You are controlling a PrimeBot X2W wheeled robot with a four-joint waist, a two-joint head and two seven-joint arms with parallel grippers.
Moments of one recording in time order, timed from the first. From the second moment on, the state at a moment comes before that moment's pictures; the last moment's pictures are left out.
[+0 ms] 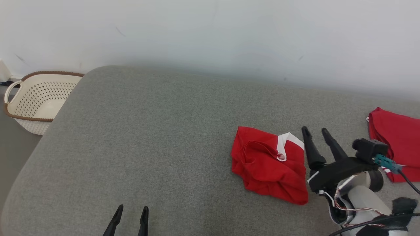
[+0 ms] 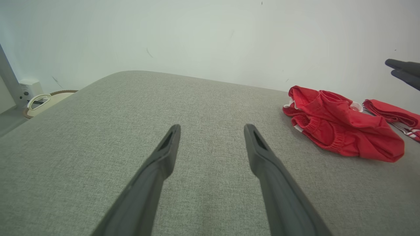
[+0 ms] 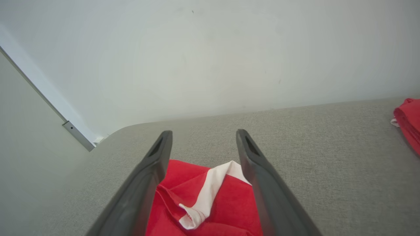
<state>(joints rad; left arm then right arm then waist) 0.02 0.05 -0.11 0.06 -0.13 -0.04 -0.26 -0.52 -0.29 0.51 0.61 0.71 0.13 -0.26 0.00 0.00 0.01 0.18</state>
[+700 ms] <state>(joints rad) 0.01 0.05 -0.12 0.05 -0.13 -0.03 -0.26 -0.47 -0.24 0.36 0.77 0.53 0.13 -0.25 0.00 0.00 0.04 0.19</state>
